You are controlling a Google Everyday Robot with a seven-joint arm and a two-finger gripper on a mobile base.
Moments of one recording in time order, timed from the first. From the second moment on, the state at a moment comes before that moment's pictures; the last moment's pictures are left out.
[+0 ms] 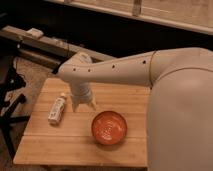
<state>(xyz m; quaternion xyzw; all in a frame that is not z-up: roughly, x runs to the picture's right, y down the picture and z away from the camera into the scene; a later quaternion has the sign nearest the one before) -0.103 0.102 0.703 -0.26 0.23 0.64 0.68</state>
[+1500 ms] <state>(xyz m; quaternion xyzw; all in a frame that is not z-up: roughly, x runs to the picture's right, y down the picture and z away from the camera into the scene) -0.230 0.037 0.765 -0.27 0.18 0.59 0.74</state>
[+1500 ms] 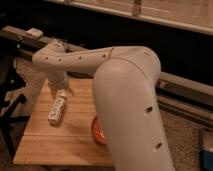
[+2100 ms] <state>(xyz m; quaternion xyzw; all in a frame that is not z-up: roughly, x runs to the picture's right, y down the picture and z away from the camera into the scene) -0.283 0.062 0.830 -0.28 0.21 0.56 0.75</state>
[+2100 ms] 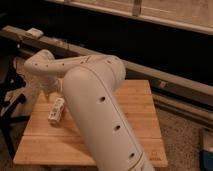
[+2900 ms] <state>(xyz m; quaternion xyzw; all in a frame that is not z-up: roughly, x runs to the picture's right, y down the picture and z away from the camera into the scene) -0.294 0.109 0.874 -0.31 0.26 0.56 0.72</state>
